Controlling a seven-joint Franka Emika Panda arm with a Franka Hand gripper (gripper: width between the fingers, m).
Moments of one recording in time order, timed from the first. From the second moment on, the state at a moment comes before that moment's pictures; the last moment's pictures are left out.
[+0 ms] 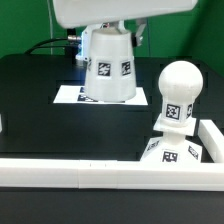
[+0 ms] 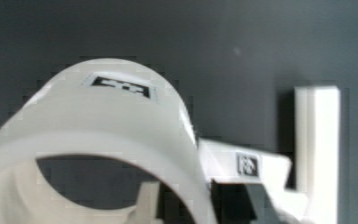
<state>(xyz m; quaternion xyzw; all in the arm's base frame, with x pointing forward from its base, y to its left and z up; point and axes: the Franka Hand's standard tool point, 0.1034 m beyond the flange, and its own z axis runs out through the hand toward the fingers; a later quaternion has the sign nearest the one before) 0.543 0.011 0.164 -0.99 0.05 0.09 0.09</state>
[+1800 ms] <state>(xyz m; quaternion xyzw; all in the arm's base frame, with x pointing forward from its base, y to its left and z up) 0.611 0.070 0.233 -0.98 0.09 0.11 0.10</state>
